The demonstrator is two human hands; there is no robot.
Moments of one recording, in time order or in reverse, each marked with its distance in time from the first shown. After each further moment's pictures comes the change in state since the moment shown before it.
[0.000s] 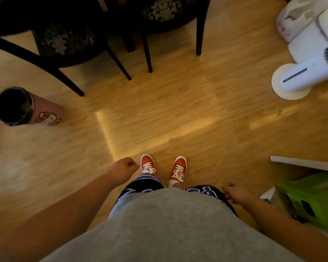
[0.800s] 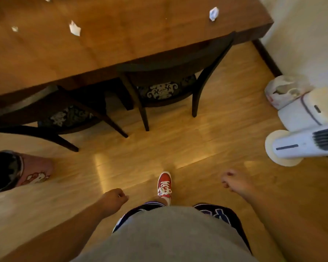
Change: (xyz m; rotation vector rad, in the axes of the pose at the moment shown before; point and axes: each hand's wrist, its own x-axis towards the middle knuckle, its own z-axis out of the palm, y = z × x) left_hand 0.148 0.150 -0.174 0.003 -0.033 -0.091; right_hand 0.051 -0.354 -0.206 -0.049 0.146 -0.289
